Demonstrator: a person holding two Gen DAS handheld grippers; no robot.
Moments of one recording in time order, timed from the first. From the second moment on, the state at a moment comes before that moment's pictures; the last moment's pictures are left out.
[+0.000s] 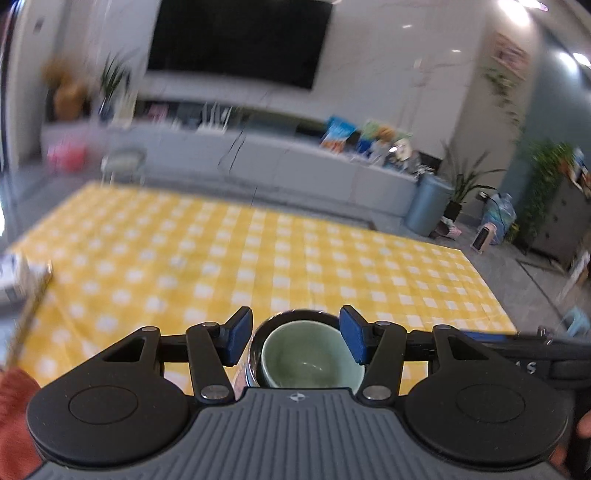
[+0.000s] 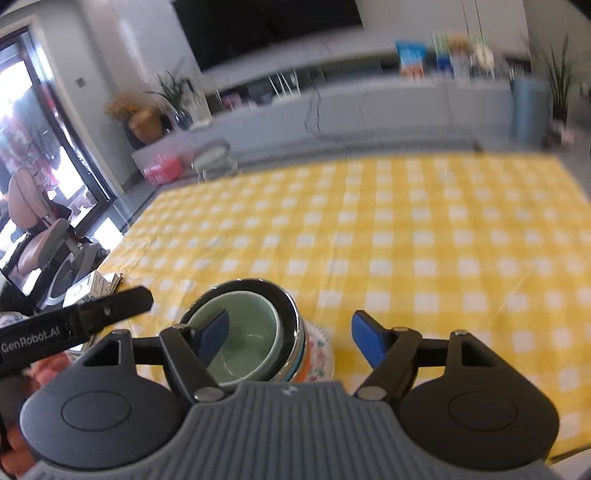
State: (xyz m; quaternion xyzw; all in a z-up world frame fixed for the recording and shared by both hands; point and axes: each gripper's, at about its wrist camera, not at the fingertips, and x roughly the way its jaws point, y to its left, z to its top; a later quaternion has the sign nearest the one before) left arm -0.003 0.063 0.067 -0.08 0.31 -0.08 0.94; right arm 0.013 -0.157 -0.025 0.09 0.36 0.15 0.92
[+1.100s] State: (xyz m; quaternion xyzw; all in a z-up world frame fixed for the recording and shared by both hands) left arm -0.062 0.025 -0.003 0.04 0.38 -0.05 0.92; right arm -0.070 -0.154 -0.089 0.02 0.35 0.10 0.93
